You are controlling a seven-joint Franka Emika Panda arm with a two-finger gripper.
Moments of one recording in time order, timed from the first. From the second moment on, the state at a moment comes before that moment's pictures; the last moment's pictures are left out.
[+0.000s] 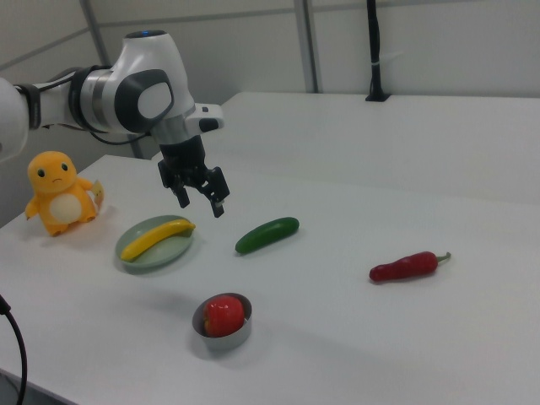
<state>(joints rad) 0.27 0.06 -0.15 -1.82 -0.01 1.91 0.12</state>
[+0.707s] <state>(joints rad) 0.27 0.06 -0.14 -1.82 -0.01 1.91 0.12</state>
